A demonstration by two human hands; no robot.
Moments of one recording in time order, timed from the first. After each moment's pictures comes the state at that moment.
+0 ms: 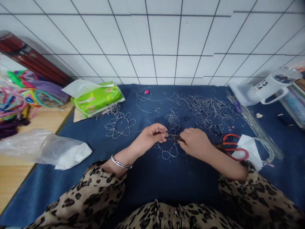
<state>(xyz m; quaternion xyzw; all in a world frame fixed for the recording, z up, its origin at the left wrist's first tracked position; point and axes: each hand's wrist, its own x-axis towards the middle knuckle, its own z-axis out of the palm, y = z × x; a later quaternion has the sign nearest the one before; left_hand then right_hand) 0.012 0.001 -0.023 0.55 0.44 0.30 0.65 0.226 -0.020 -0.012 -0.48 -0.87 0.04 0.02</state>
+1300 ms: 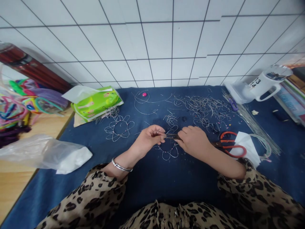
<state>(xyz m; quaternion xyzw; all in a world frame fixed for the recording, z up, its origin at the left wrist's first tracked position) 0.015 -0.005 -0.024 0.52 0.46 0.33 0.64 0.225 -0.025 -0.003 -0.48 -0.87 -0.01 0.04</state>
